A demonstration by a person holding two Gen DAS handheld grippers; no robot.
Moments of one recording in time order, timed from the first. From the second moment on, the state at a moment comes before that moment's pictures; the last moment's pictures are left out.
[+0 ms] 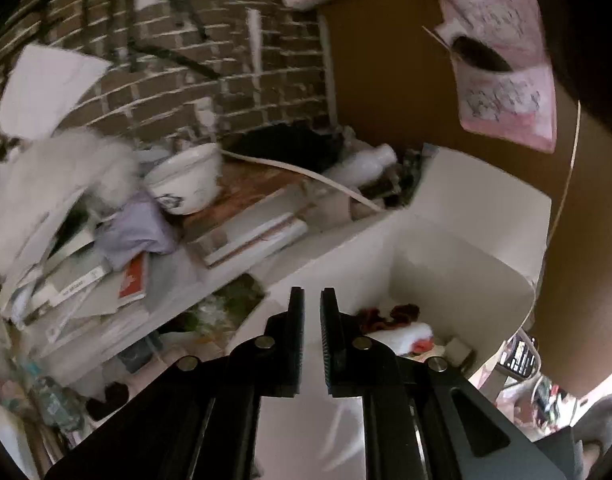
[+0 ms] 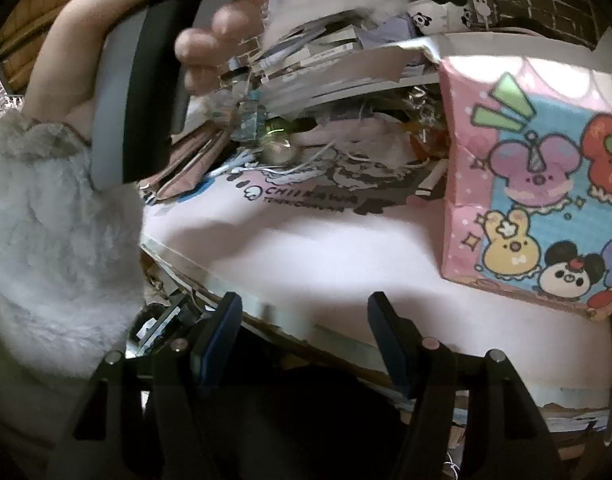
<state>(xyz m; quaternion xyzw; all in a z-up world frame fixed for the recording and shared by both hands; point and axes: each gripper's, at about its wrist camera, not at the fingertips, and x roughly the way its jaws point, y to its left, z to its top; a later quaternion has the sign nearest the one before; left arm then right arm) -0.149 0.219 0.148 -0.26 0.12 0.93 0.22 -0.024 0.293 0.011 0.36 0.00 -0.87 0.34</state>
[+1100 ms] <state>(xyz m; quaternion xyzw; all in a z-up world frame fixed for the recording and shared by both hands) -0.082 -0.022 0.037 -0.19 -0.10 0.97 -0.11 -0.040 0.246 0.010 0.36 0.03 -0.85 0.39</state>
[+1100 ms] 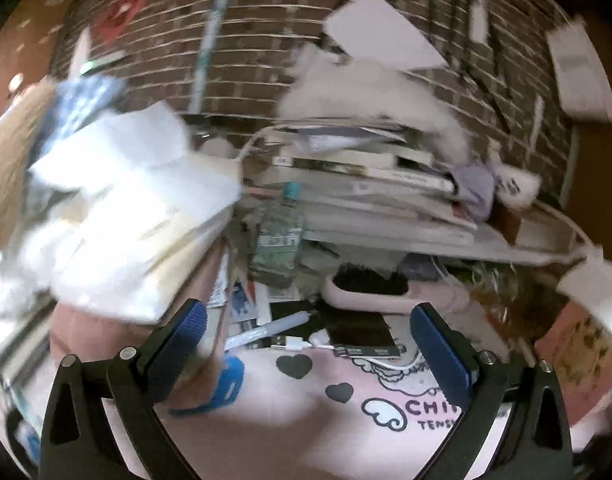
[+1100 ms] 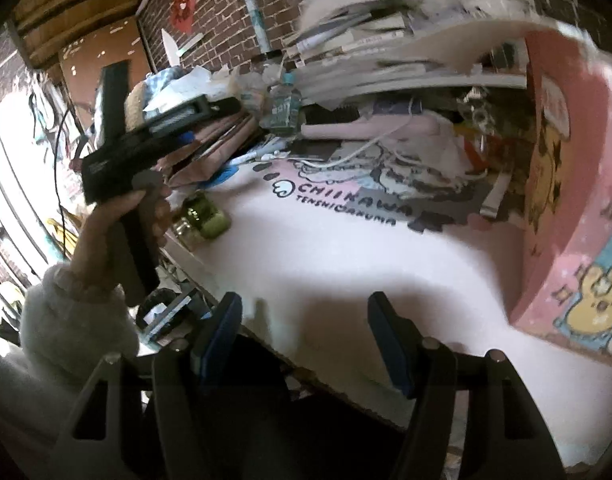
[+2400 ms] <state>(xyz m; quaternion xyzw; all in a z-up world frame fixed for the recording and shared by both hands) -0.023 0.025 -0.018 -0.33 -0.02 0.94 0.01 -0.024 0.235 0.003 0.37 0.04 -0.84 0.41</state>
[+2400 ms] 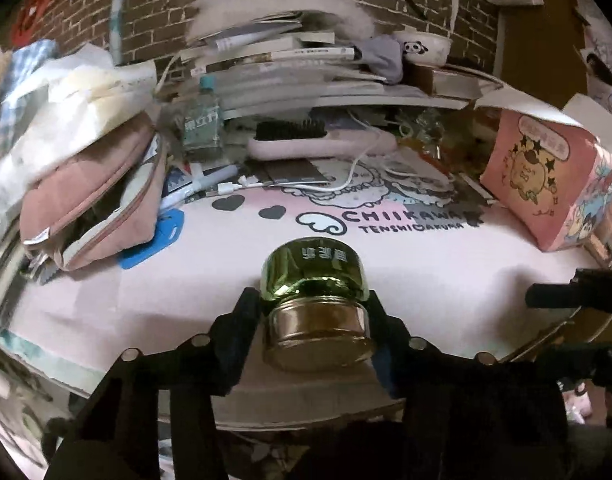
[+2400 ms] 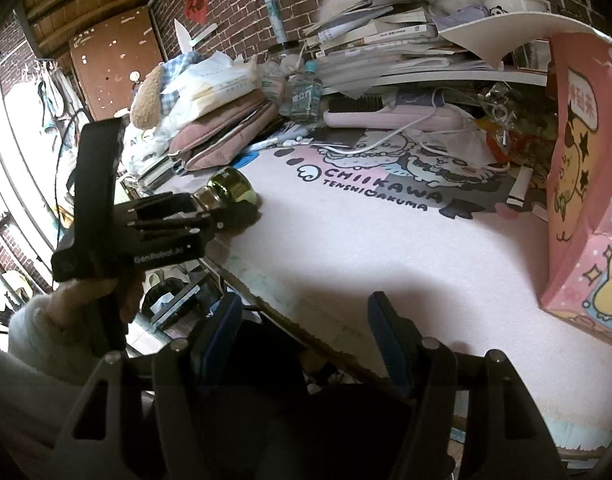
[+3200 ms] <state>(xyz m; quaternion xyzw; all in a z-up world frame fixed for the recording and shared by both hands) -0.075 0.046 0.032 -0.29 0.01 0.95 0.05 -0.028 0.244 0.017 0.35 0.04 -0.85 0.40</state>
